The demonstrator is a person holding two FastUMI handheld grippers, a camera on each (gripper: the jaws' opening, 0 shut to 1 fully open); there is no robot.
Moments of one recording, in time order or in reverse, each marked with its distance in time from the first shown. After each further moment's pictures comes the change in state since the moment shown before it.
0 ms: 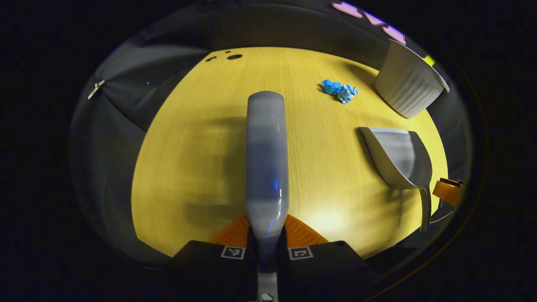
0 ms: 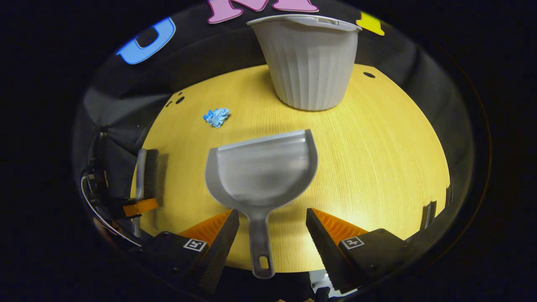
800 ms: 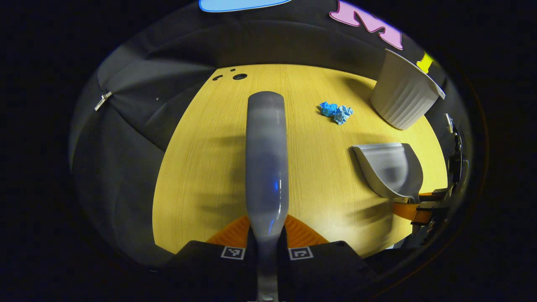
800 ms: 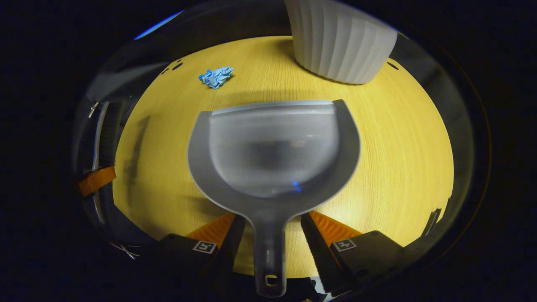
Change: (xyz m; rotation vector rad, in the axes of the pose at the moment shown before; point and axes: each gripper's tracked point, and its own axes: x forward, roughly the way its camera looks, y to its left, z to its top) left arm -0.031 -0.001 0.034 0.014 -0.069 0.016; right arm 0.060 0.015 -0.039 -0.127 0.180 -0.025
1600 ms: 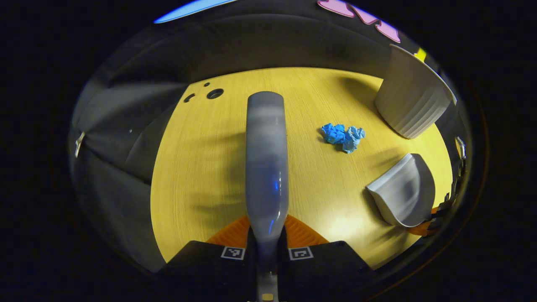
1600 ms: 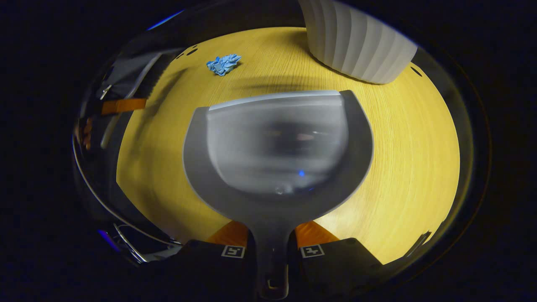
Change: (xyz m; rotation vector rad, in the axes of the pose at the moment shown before) left arm 0.088 -0.007 0.105 0.204 0.037 -0.044; right arm -0.002 -0.032 0.003 -0.155 0.081 0.098
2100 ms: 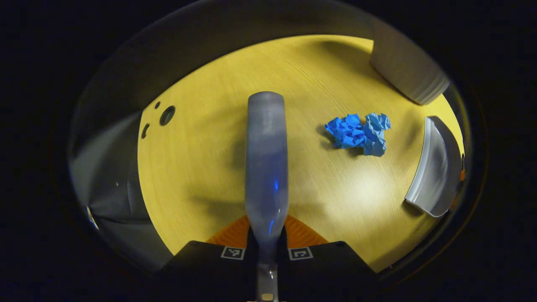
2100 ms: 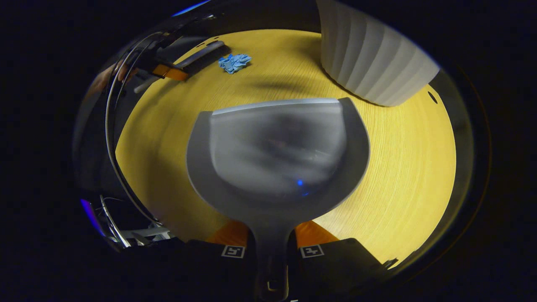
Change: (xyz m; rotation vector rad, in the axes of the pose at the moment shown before) left arm 0.065 -0.010 0.047 0.363 0.168 0.018; right arm -0.009 -0.030 0.013 -0.174 0.010 0.027
